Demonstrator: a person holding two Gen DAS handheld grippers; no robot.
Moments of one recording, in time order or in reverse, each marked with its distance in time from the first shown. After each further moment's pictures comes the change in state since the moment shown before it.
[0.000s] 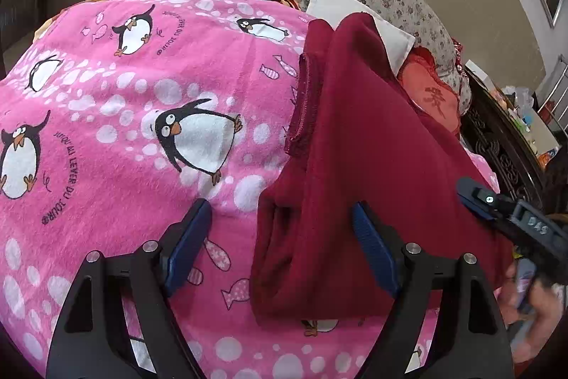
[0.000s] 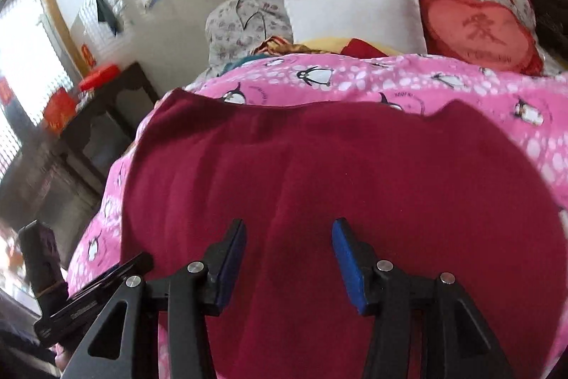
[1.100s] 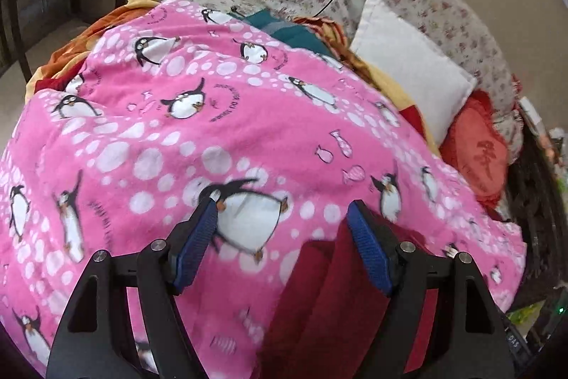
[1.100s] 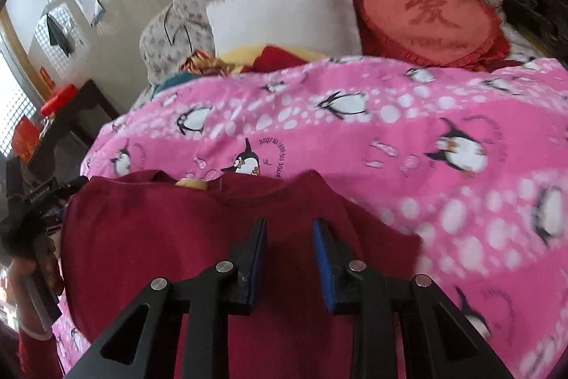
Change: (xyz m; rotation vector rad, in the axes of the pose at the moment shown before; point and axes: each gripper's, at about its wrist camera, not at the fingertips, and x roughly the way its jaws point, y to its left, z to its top) left arm 0.063 -0.018 0.156 -0.114 0.026 0.171; right arm -0.010 -0.123 0.071 0.089 0.072 -0.135
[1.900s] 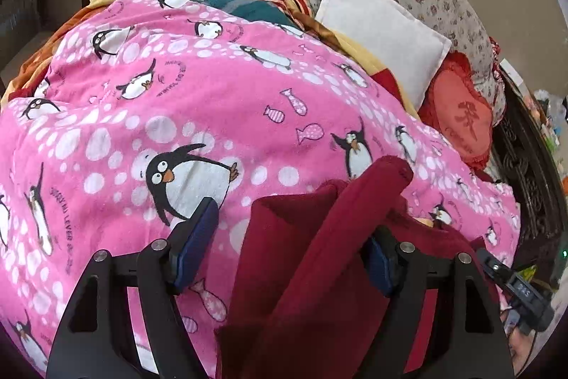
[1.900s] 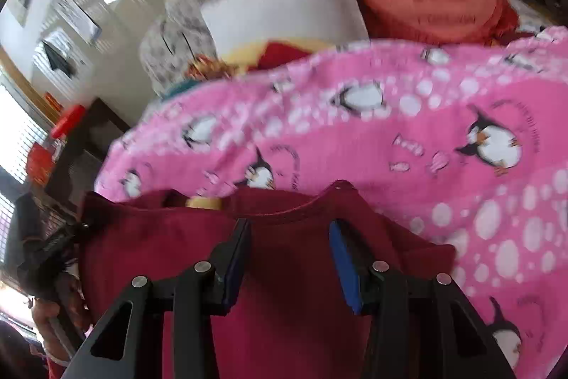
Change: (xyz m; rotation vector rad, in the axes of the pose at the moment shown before) left arm 0.012 -0.025 -0.011 0.098 0.080 -0.062; right arm 0.022 -0.004 0.018 0.105 0.017 0.102
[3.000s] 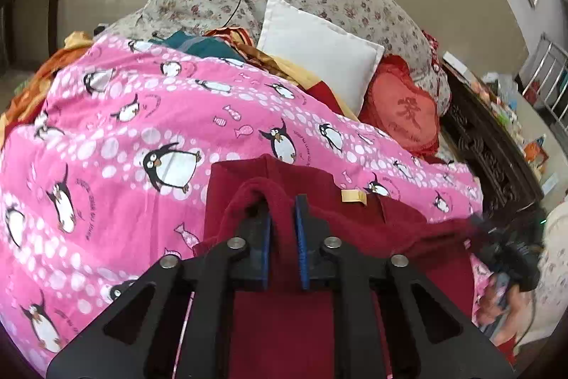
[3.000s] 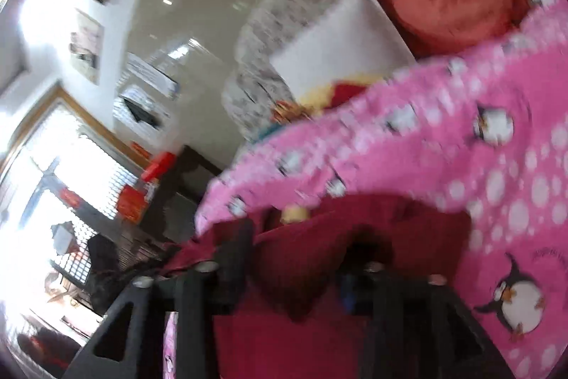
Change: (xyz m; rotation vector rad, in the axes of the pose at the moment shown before) left arm -0.070 -0.017 -0.029 0.151 -0.094 -0.147; right arm -0.076 -0.024 -0.029 0.093 -0.169 0.424
